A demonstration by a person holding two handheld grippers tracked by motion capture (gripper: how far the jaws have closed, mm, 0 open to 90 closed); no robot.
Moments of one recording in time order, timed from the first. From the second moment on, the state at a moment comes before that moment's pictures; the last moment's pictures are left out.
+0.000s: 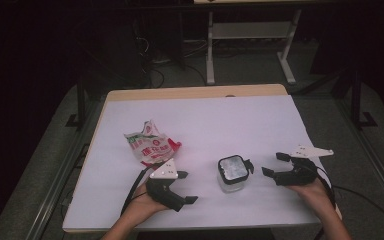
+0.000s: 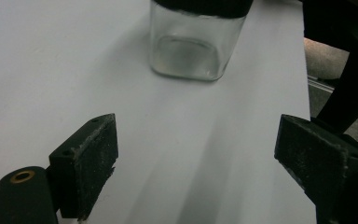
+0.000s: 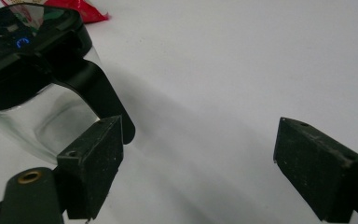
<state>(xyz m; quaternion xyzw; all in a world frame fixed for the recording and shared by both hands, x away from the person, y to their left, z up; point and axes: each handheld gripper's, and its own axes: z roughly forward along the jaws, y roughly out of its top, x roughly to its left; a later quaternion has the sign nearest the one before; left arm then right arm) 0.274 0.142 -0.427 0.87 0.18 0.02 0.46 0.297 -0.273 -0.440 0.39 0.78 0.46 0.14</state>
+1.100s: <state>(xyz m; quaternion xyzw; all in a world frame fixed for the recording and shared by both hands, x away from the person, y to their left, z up) 0.311 0.076 -0.413 0.88 0.12 0.02 0.45 0.295 -0.277 -0.444 0.40 0.77 0.47 0.15</state>
